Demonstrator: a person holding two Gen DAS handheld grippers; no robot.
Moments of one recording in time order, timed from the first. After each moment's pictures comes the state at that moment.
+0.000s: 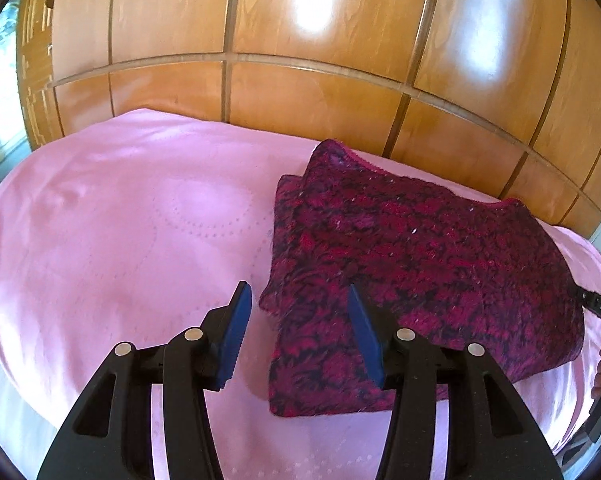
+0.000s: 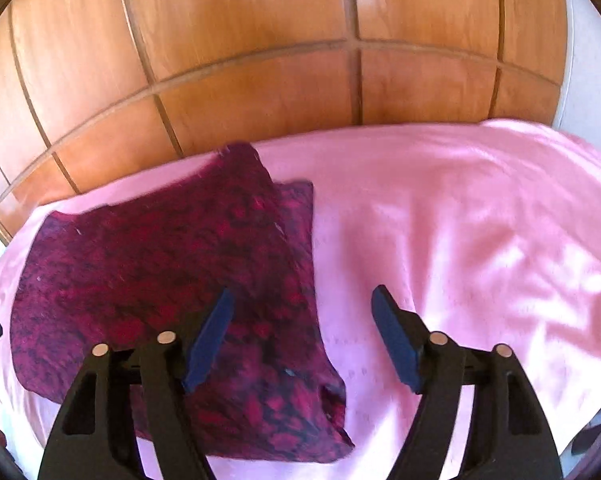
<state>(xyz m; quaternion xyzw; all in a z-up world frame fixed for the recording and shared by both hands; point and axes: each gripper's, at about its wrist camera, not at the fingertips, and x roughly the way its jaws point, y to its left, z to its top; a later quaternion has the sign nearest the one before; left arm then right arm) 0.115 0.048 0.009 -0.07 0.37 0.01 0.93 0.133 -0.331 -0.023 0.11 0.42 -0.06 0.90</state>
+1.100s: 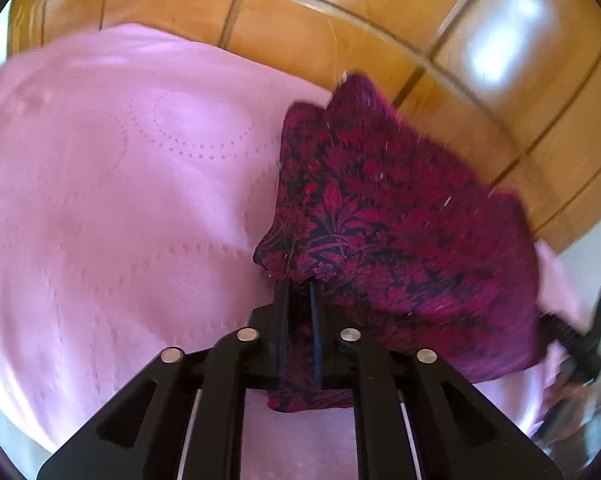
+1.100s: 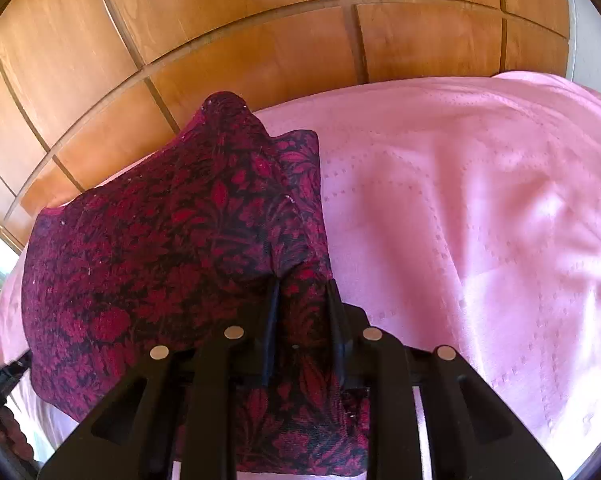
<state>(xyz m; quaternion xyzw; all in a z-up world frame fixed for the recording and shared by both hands) 0.136 0.089 -0.036 -0.20 0.43 -0.06 0.88 0.144 -0.341 -0.057 0.17 0.44 -0.03 0.88</state>
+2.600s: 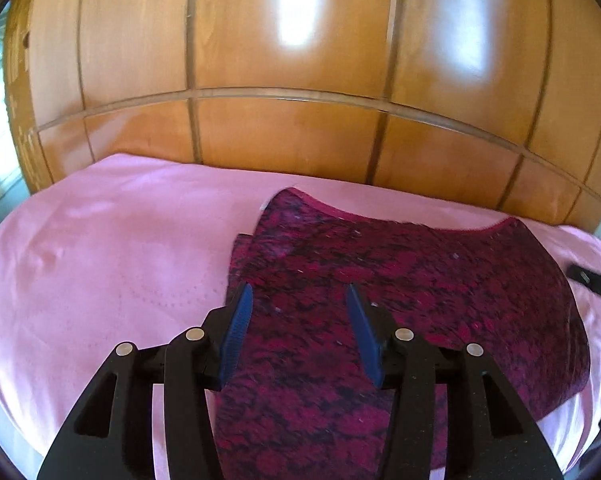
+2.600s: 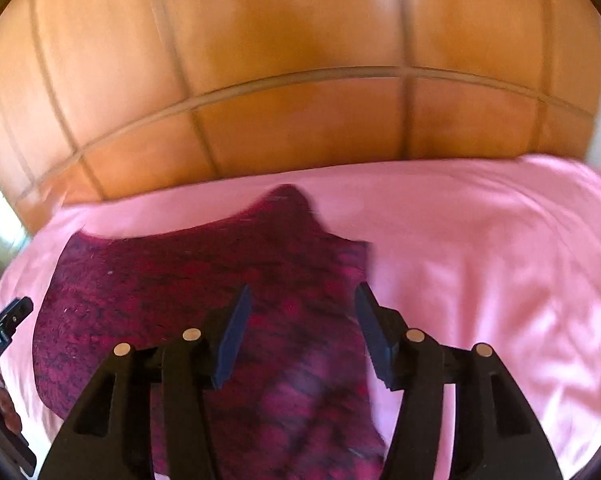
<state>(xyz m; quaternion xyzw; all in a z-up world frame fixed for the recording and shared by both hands) 0.161 0.001 0.029 -0.02 0.34 -0.01 0.94 0.193 -0.307 0.013 0.08 0.40 0.02 0.91</state>
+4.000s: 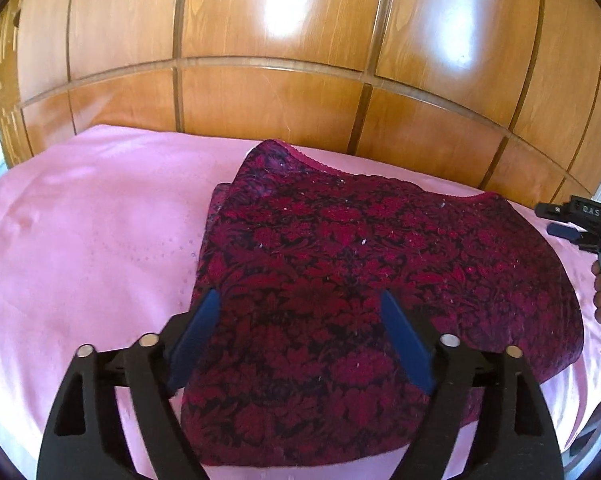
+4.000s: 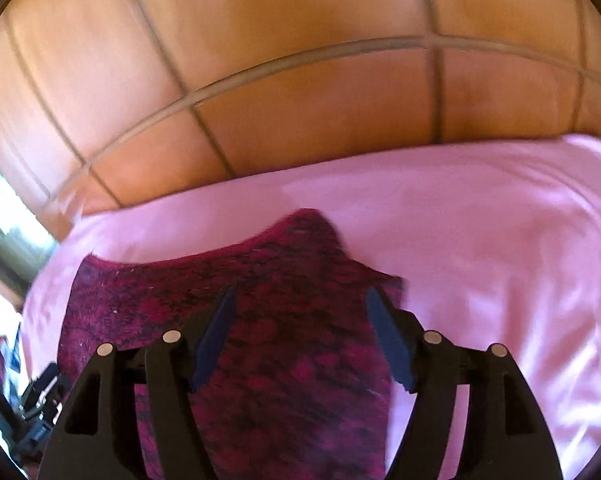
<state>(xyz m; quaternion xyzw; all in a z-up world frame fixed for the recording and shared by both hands) 0.142 0.001 -0.004 -0.05 0.36 -0.04 0.93 0.238 -0.361 0.001 0.17 0.43 0.05 0.88</state>
